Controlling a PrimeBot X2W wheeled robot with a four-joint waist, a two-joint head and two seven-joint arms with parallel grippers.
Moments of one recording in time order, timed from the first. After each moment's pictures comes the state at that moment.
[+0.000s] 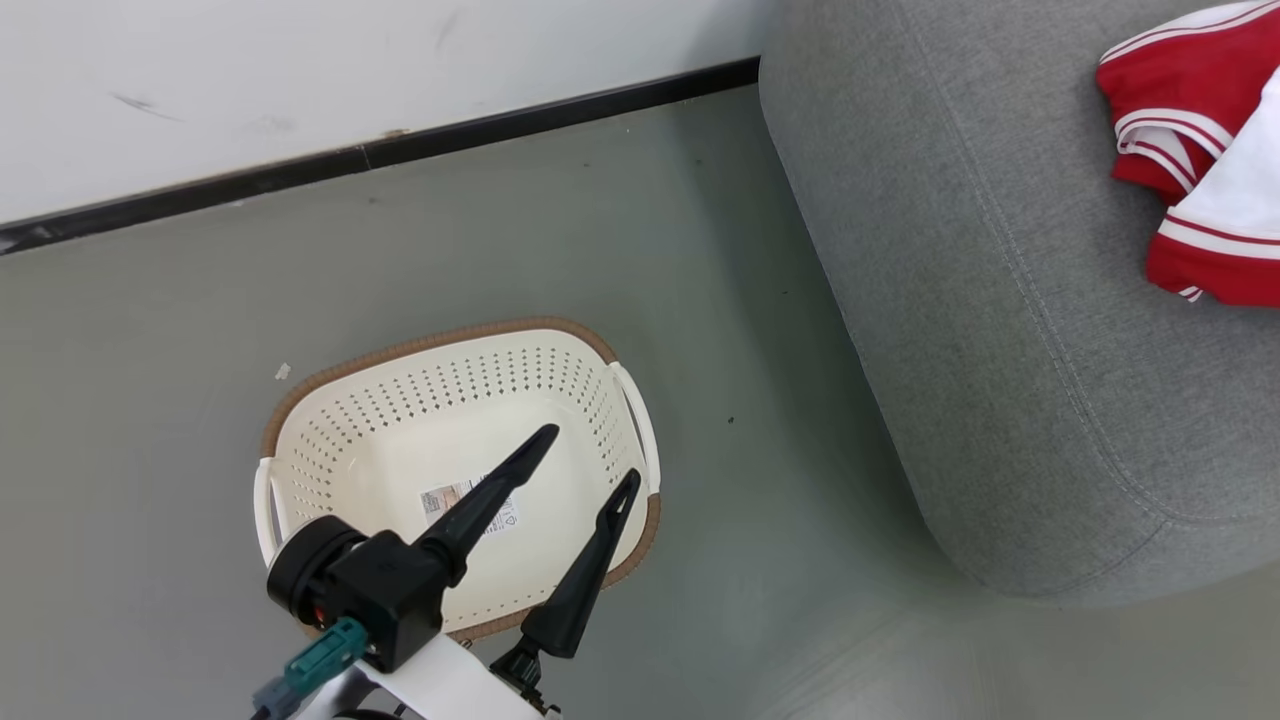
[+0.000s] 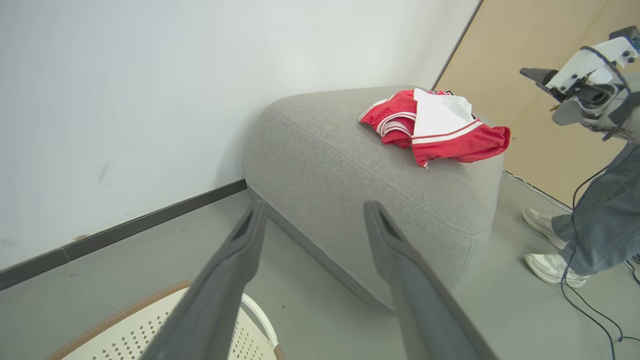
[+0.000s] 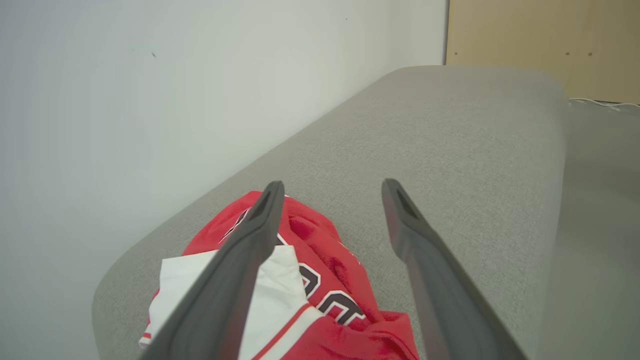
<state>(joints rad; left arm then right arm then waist) -0.15 0.27 -0.52 -0.37 -0.45 0.05 0.06 -0.76 -0.39 -0.69 0.78 0.19 0.12 -0.16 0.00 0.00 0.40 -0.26</state>
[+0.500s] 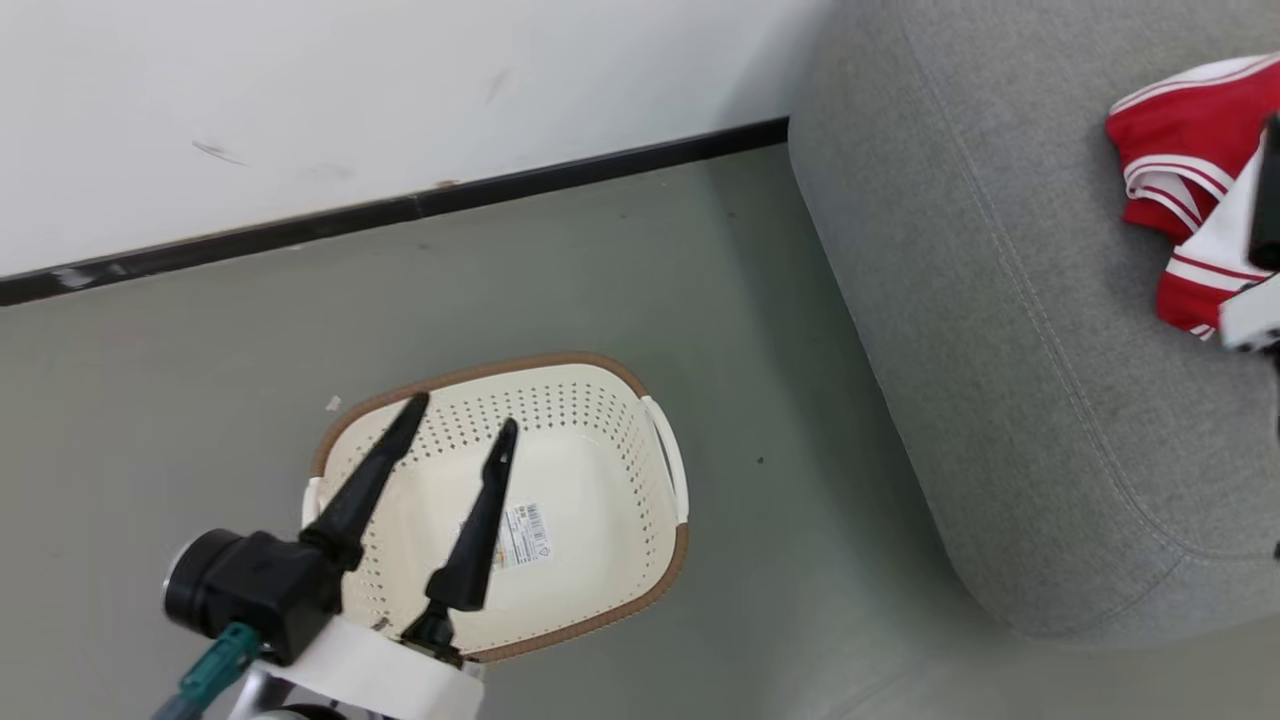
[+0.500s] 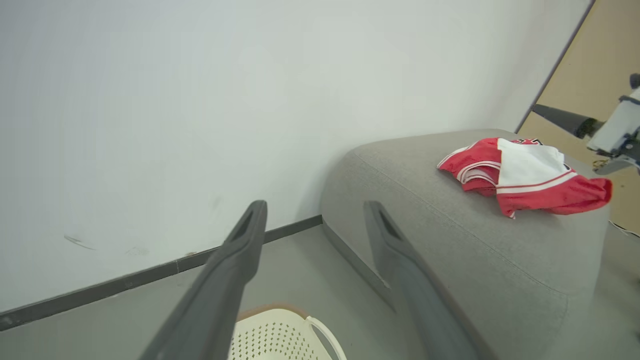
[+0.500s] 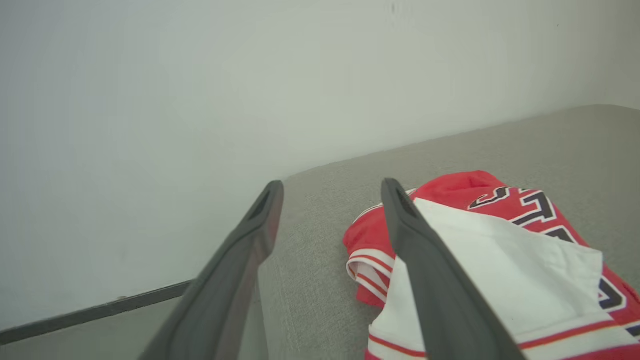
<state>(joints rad) -0.11 0.26 -0.40 -0.34 -0.44 0.13 -0.05 -0.66 -0.25 -0.22 0.55 0.20 0.12 -0.22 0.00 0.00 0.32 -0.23</state>
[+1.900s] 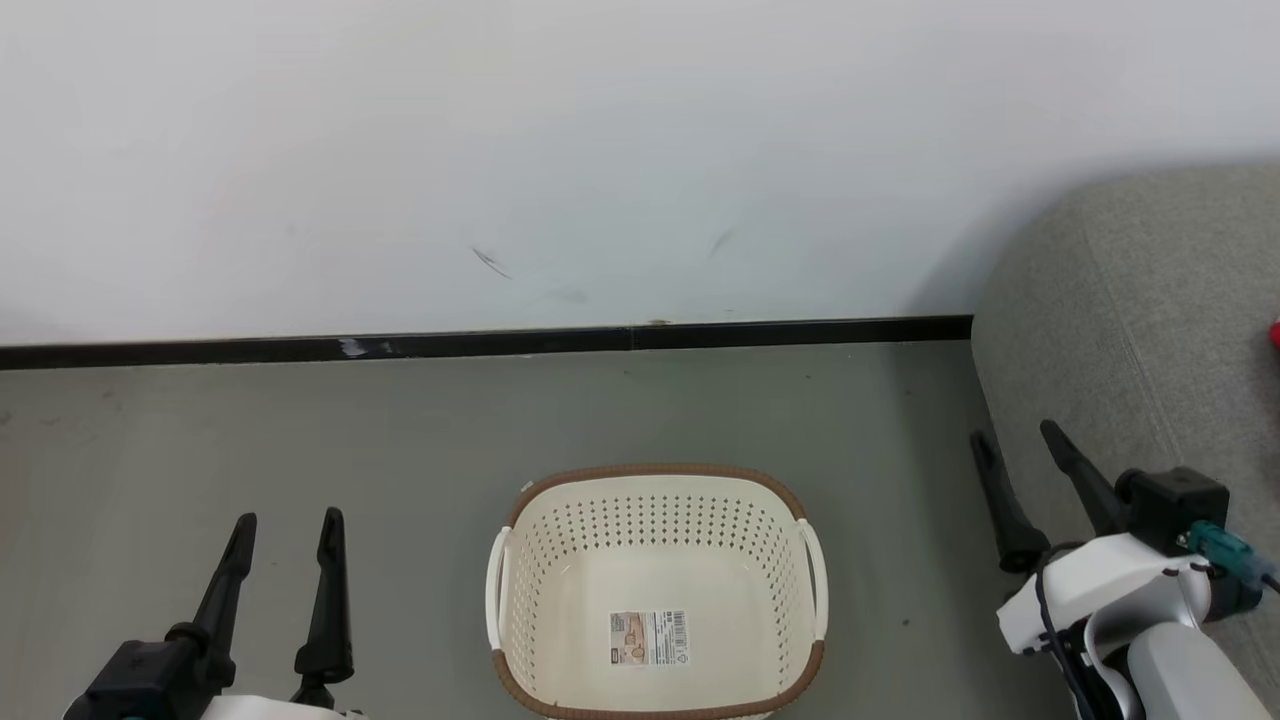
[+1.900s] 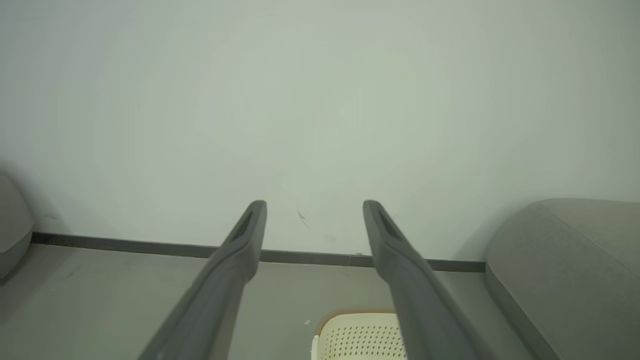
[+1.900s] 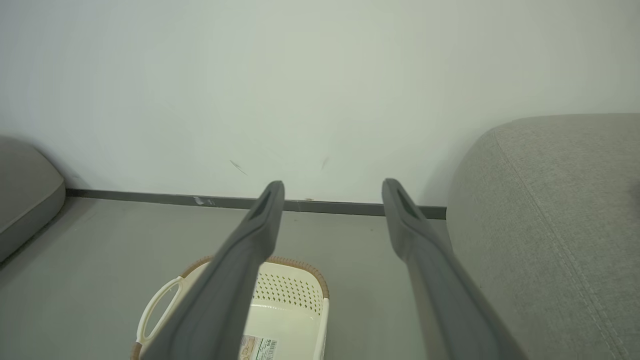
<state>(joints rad) 0.07 0.24 -0.21 -0.15 -0.50 0.23 -0.21 -0.20 -0.13 0.07 0.33 0.18 0.12 -0.25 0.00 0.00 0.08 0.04</state>
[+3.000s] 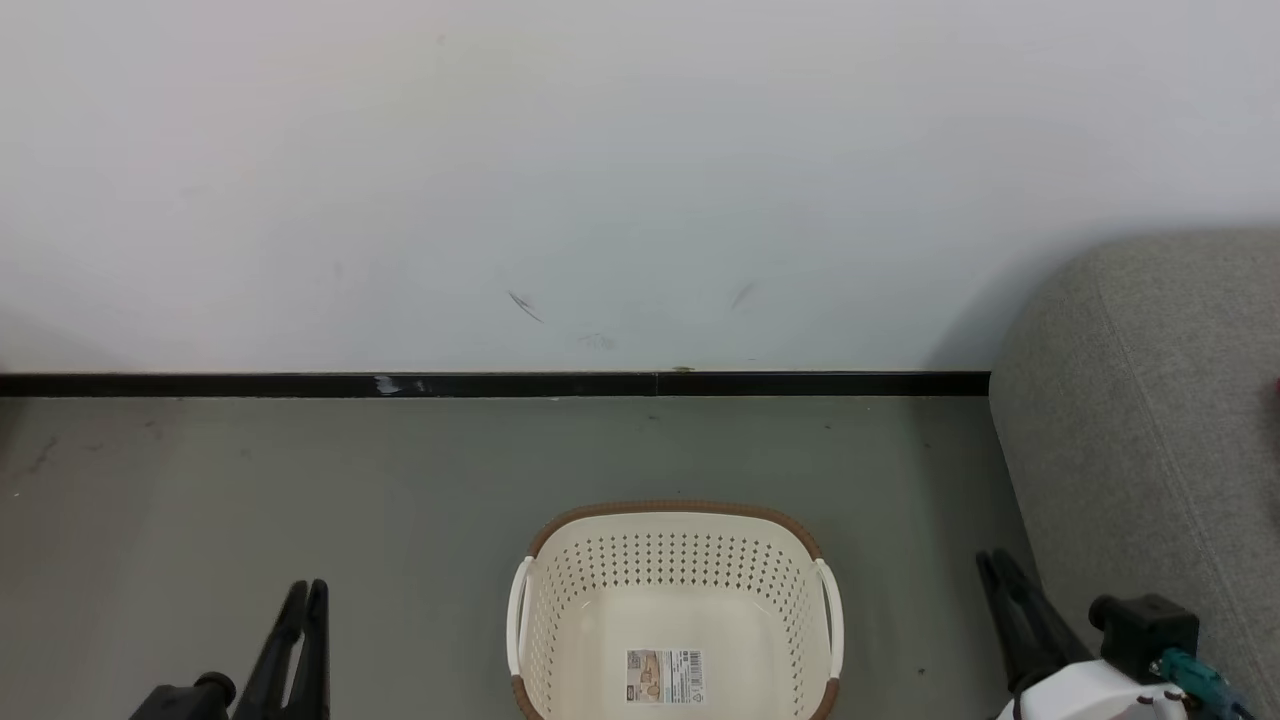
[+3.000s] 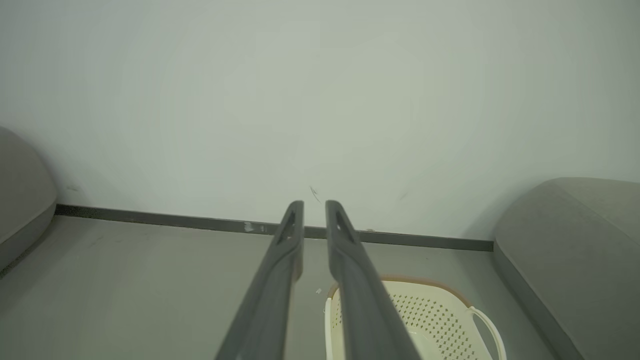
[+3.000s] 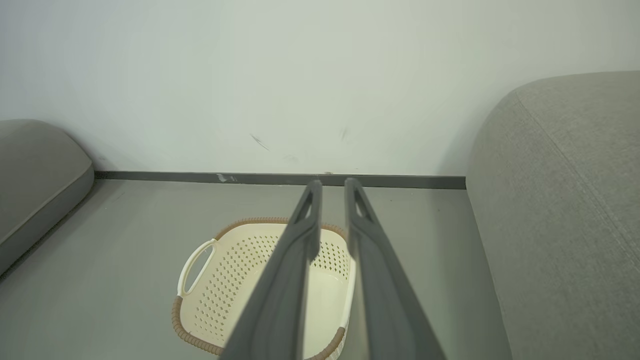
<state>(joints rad) 0.12 0.24 -0.22 -0.04 -0.51 0.19 -0.23 0.02 -0.05 0.02 0.23 0.13 0.12 -0.25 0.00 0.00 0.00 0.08</state>
